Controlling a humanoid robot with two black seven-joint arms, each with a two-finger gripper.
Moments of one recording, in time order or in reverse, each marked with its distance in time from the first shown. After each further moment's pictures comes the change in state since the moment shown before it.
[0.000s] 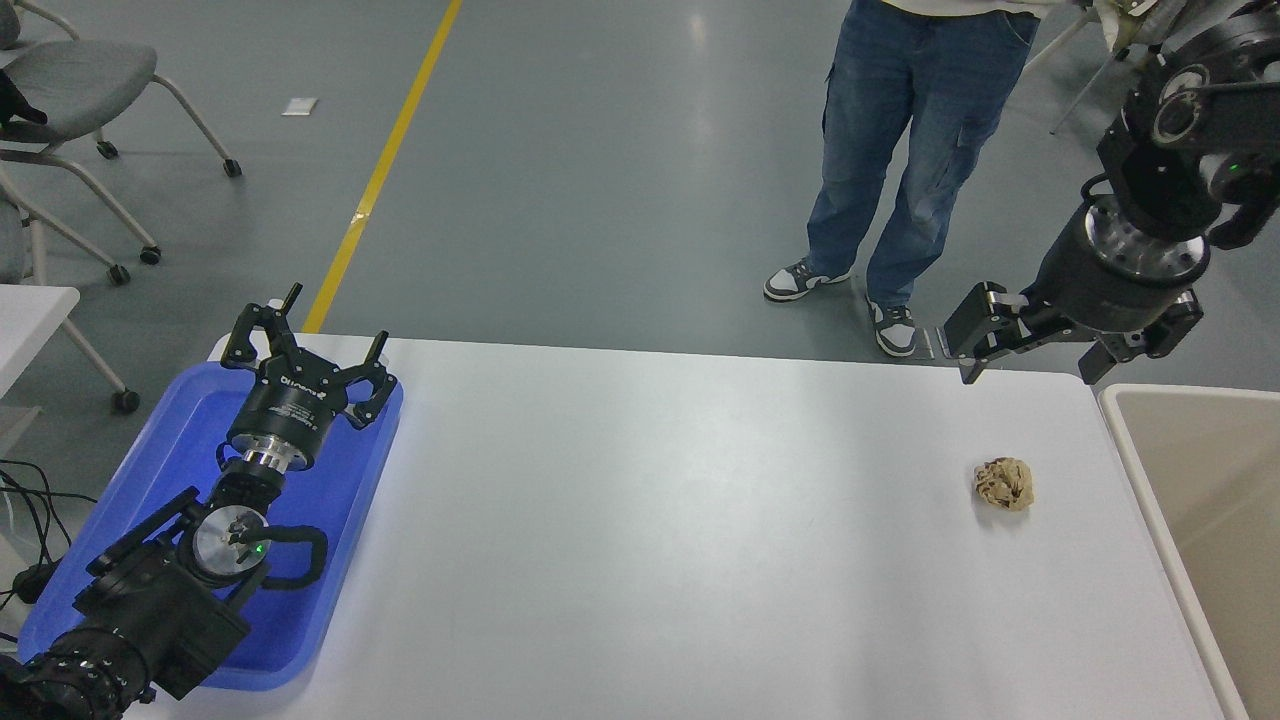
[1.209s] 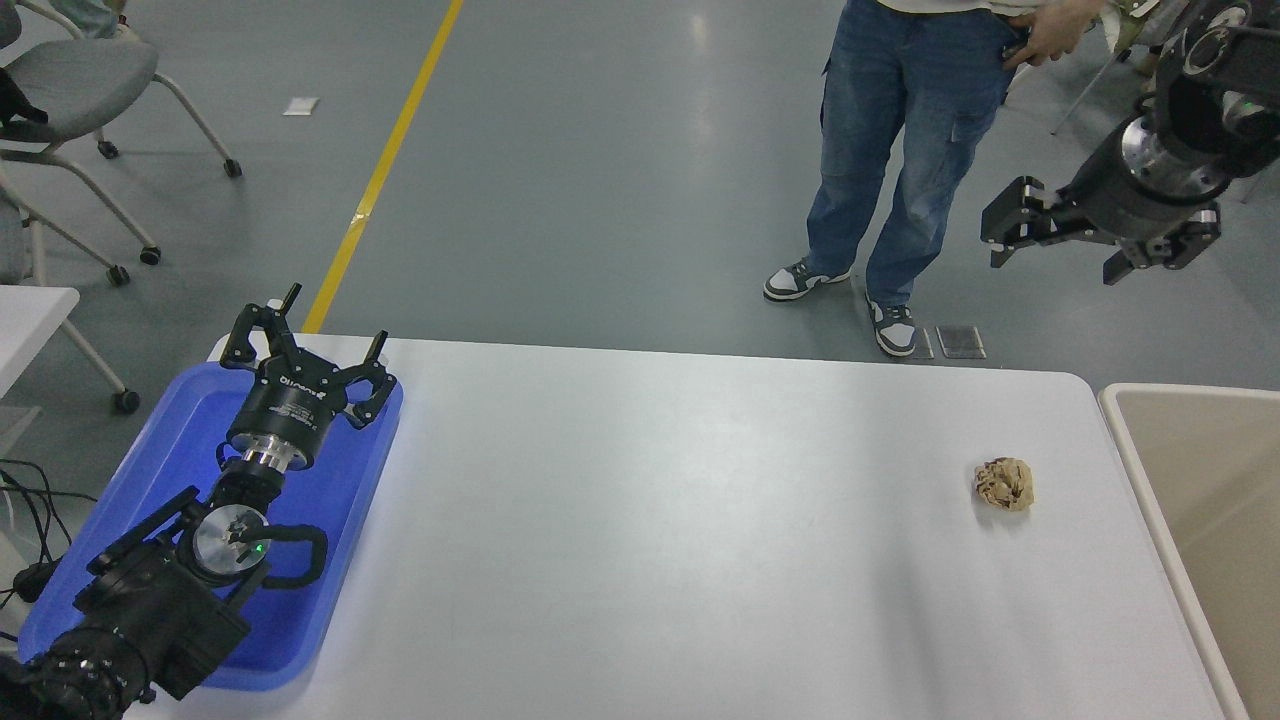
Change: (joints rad) left arm 0.000 0.000 0.000 0.000 0.000 0.000 0.000; right arm -0.248 0.002 0.082 -0.504 0.007 0.000 0.003
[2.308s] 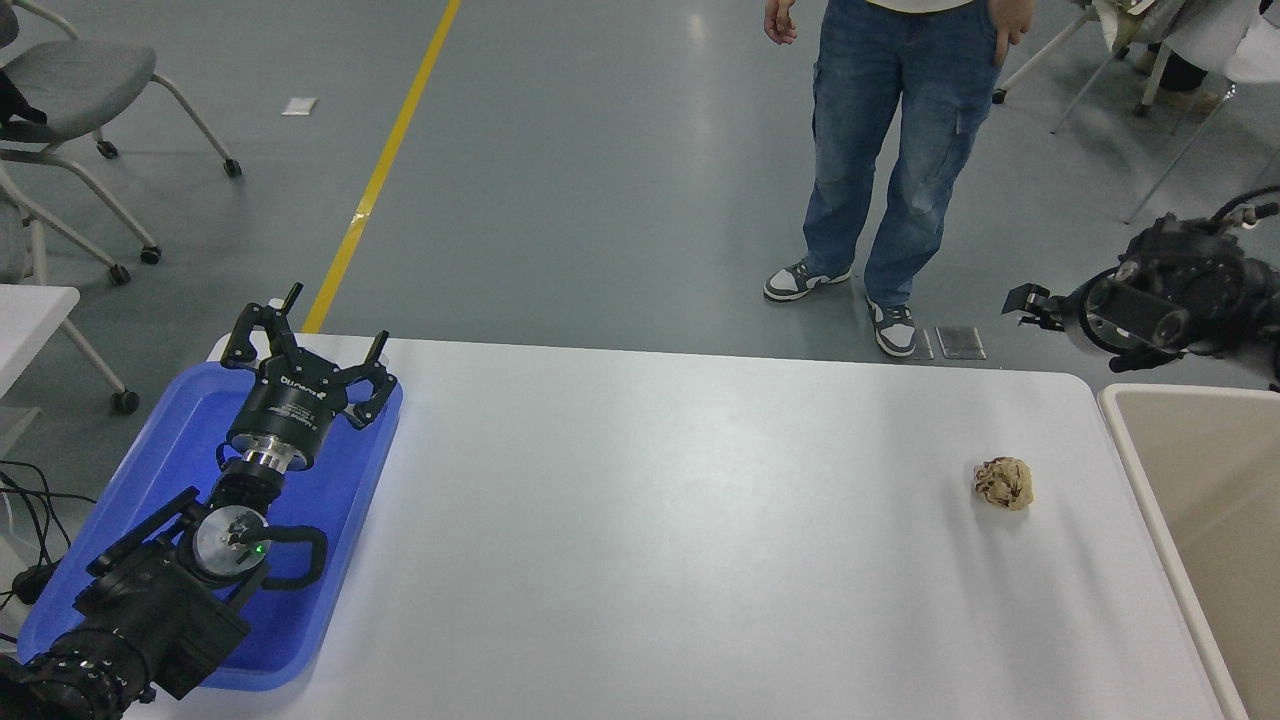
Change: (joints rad) left arm 0.000 0.000 0.000 0.000 0.000 0.000 0.000; right arm -0.568 0.100 0.117 -0.239 -0.097 -0.631 0.070
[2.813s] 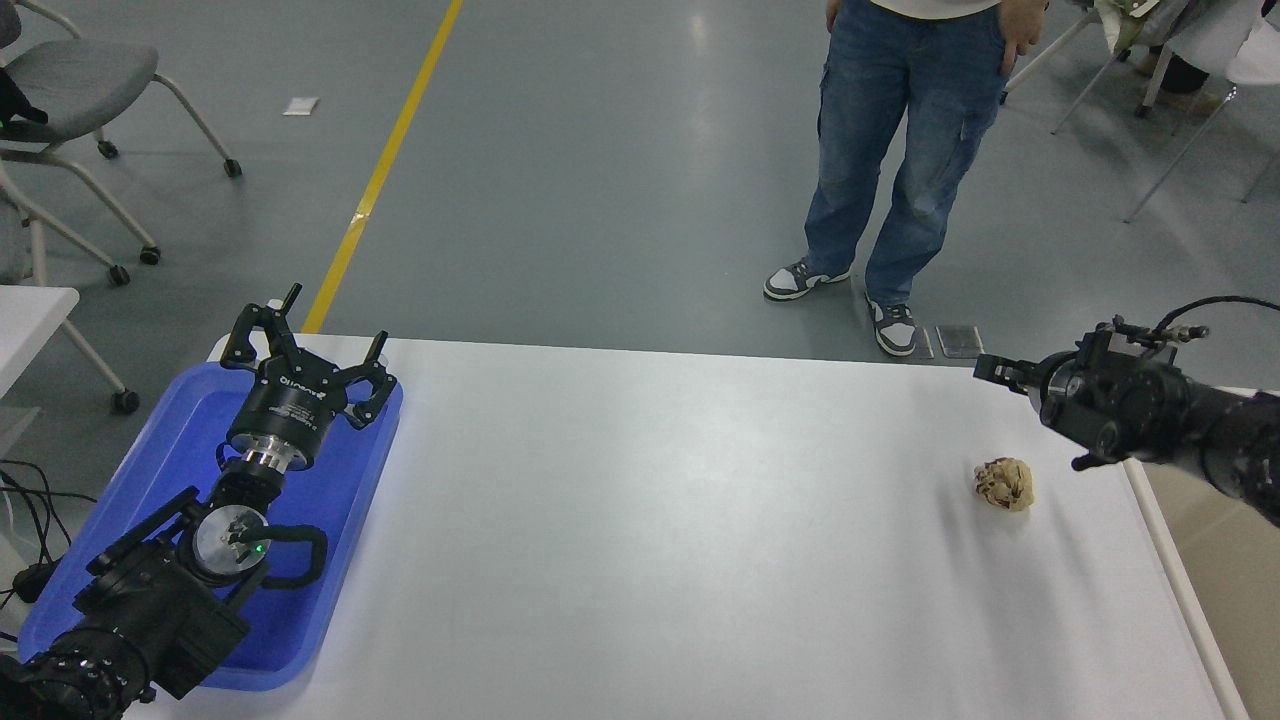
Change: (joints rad) left arm 0.000 0.000 0.000 0.000 0.000 0.000 0.000; right arm -0.206 0.073 0.004 -0.092 -0.054 -0.155 0.061
